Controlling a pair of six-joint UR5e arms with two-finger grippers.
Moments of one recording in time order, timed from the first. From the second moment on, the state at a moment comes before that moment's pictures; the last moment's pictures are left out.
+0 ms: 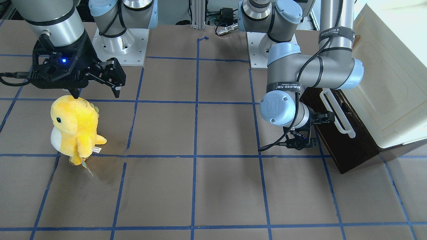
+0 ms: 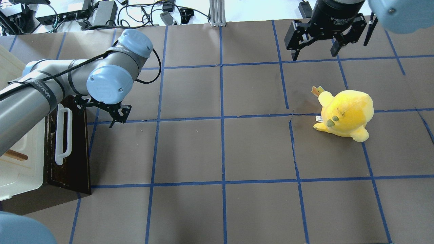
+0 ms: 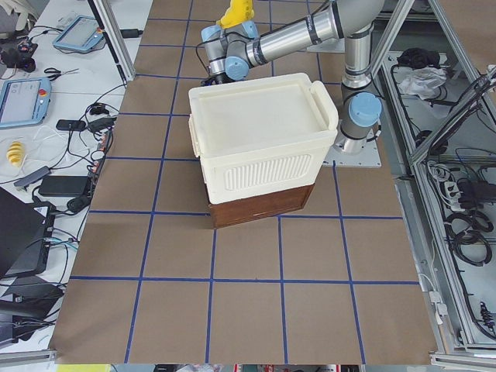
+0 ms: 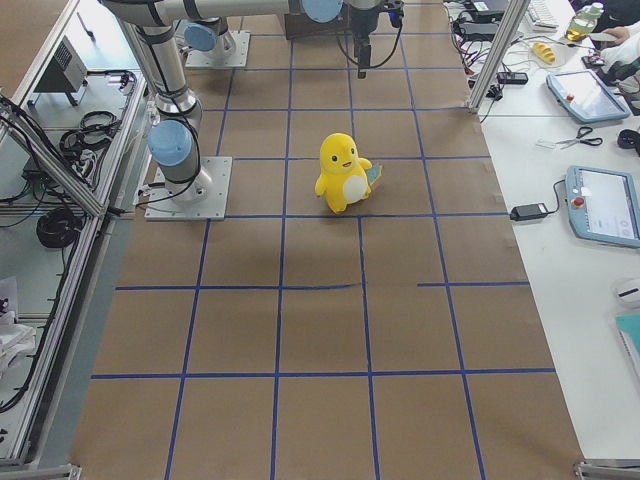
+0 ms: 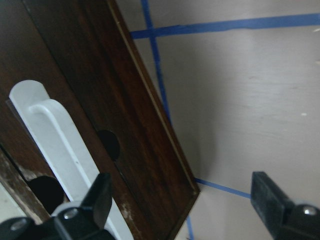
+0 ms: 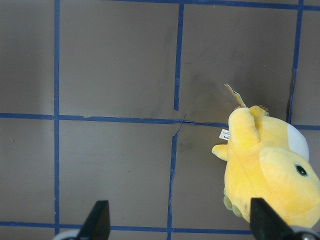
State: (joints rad) left arm -1.63 -1.91 -1.75 -1.50 2.32 -0.10; right arm 1.60 -1.48 1.44 -1.57 -1.58 -0.02
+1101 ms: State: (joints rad) left arm -1.66 -1.98 -1.89 -1.62 2.66 -0.53; right arm 1.60 -1.48 1.44 -1.57 -1.58 -0.02
